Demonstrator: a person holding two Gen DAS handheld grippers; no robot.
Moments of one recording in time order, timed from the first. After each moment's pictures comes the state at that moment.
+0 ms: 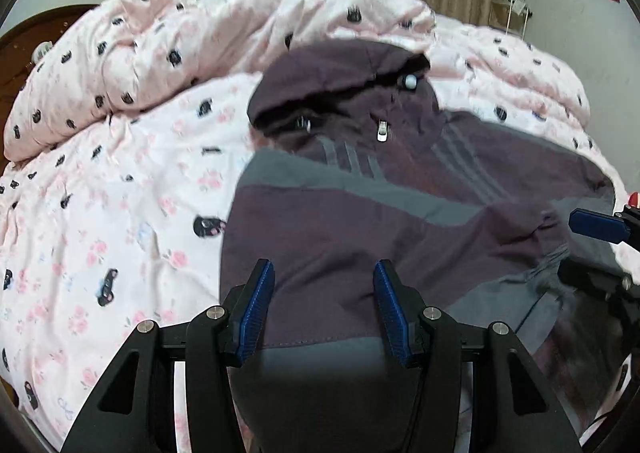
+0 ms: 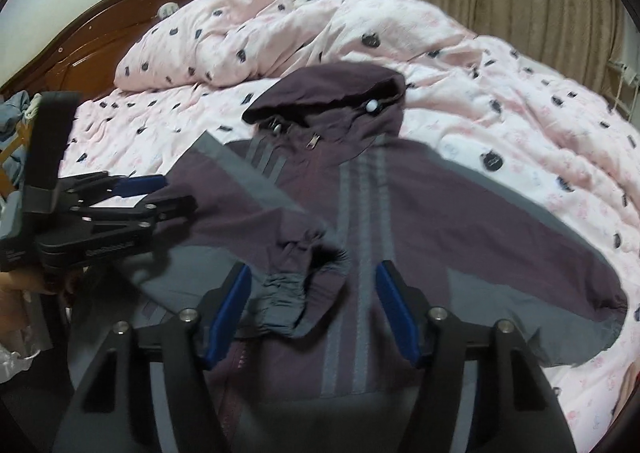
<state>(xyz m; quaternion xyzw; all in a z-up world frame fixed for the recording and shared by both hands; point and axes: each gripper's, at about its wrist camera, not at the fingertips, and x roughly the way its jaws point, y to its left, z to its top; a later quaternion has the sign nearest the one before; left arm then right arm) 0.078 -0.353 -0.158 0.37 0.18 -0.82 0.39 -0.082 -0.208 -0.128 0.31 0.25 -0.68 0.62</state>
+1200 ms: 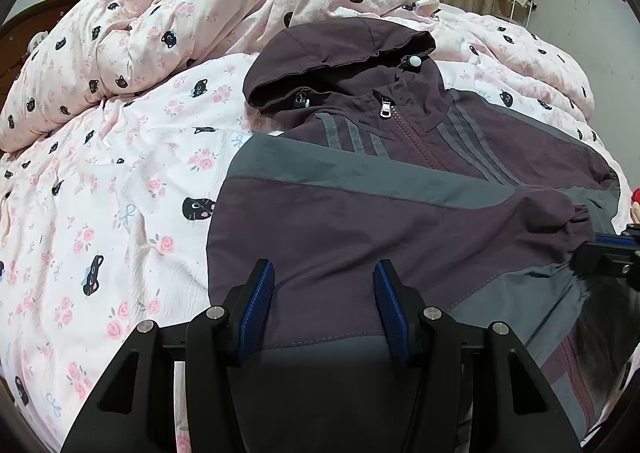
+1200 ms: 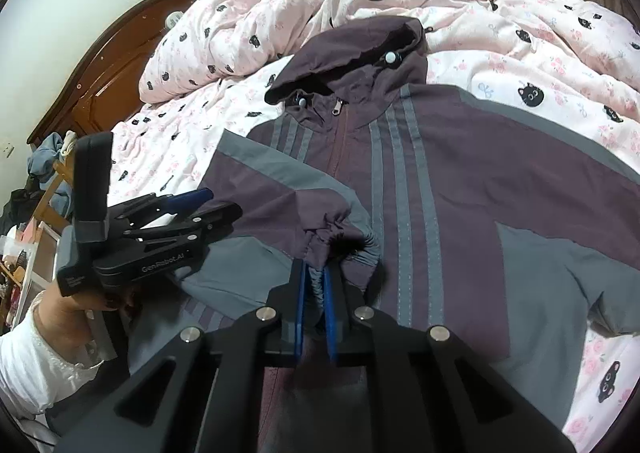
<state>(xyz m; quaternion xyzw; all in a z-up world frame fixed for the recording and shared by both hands) 0.075 -0.354 -0.169 0.38 0.19 -0.82 0.38 -0.109 -0.211 -0.135 0.41 0.19 -0.61 0.65</state>
